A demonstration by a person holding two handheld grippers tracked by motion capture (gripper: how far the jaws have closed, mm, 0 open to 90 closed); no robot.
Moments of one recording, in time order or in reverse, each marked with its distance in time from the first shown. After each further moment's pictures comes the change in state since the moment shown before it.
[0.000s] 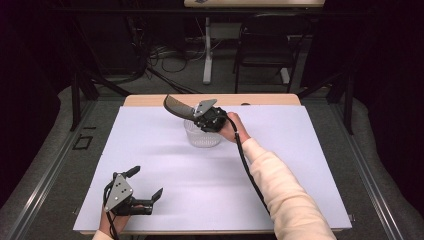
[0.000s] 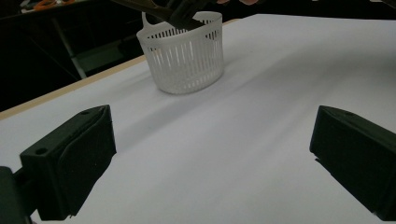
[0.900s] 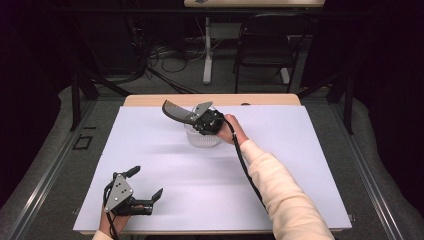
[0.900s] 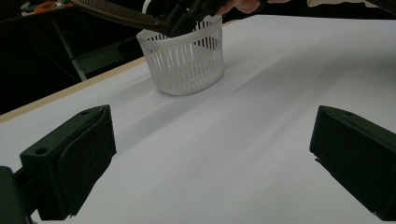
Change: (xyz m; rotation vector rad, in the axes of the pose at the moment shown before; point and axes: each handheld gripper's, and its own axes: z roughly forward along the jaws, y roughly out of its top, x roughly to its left) left arm 0.000 0.000 0.000 -0.007 -0.001 0.005; right arm 0.006 -0.001 0.010 0.047 0.035 -0.004
